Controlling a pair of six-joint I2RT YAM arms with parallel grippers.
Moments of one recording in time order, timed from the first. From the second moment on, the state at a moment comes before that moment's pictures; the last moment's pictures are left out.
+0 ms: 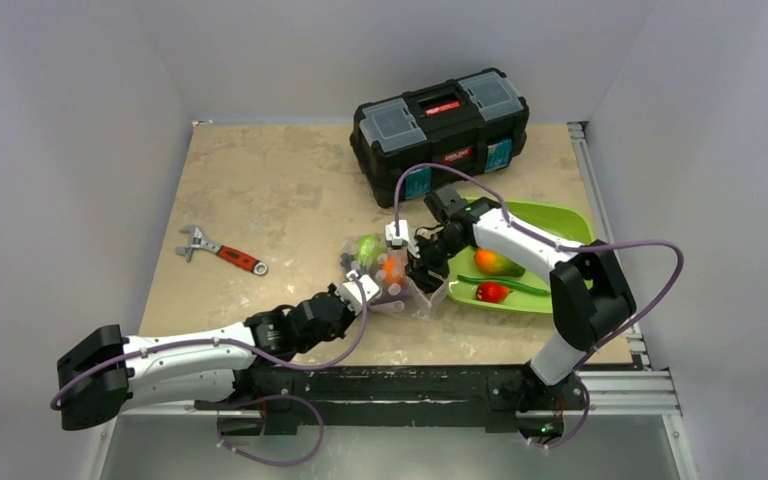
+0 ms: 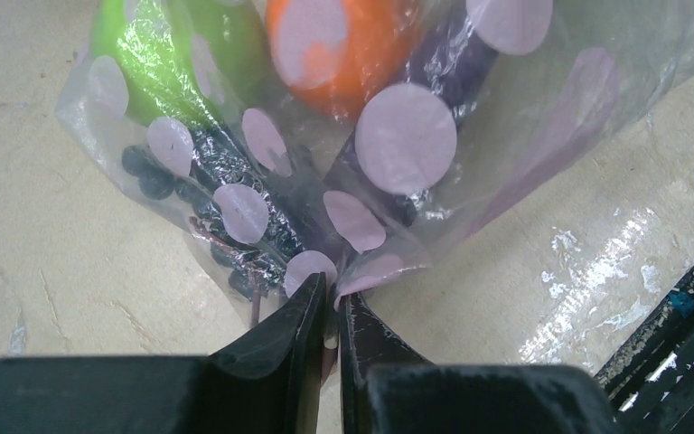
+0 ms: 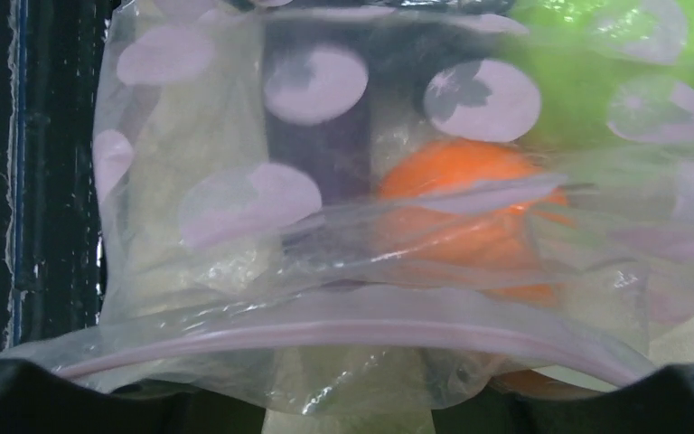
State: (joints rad) left arm -1.14 0.97 0.37 0.04 -0.40 -0.05; right arm 0.57 1.65 1.16 -0.78 -0.67 -0.86
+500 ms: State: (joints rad) left arm -1.13 0.97 0.36 0.05 -0.38 -0.08; right arm 0.74 1.73 1.09 -0.64 -0.47 -0.82
